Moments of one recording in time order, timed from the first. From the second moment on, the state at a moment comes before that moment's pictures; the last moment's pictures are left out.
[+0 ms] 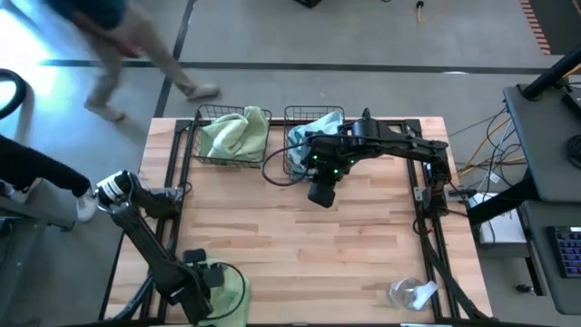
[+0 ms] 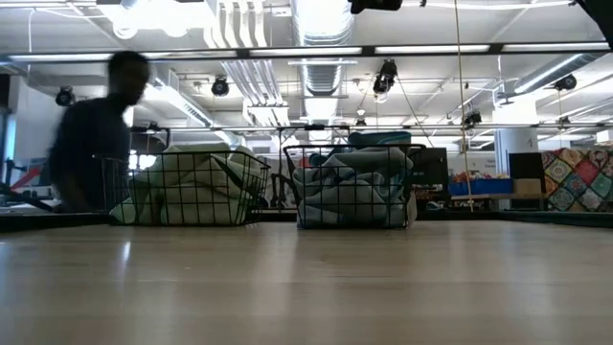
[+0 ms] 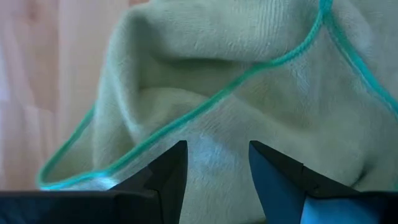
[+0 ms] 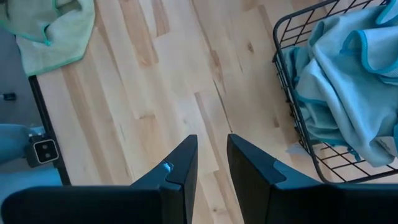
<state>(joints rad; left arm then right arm) -0.98 1.69 1.14 -0.95 -0.03 -1.21 -0.02 1.94 2.35 -1.57 -0.08 0.34</state>
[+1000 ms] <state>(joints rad) -0.98 1.89 1.15 -0.89 -0.01 -1.22 -0.02 1.94 2.35 -1.57 -0.08 0.33</state>
